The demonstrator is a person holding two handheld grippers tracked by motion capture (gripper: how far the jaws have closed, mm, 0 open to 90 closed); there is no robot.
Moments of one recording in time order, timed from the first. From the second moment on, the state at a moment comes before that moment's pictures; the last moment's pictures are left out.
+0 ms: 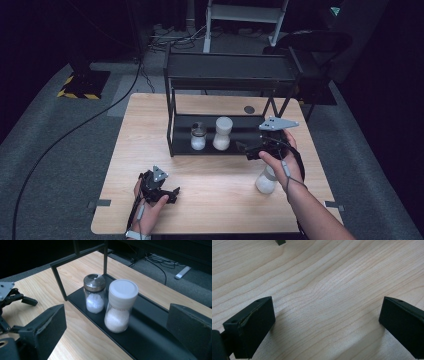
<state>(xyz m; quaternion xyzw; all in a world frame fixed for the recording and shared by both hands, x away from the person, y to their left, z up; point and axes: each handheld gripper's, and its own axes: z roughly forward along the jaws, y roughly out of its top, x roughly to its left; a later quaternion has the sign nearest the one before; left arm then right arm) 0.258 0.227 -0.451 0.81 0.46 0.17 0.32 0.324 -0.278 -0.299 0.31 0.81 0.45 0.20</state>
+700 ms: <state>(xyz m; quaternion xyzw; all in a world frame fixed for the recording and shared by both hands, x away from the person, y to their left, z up) 0.258 0.227 -0.452 0.81 0.45 0.17 0.32 0.292 -0.320 -0.303 0.32 0.81 0.45 0.21</state>
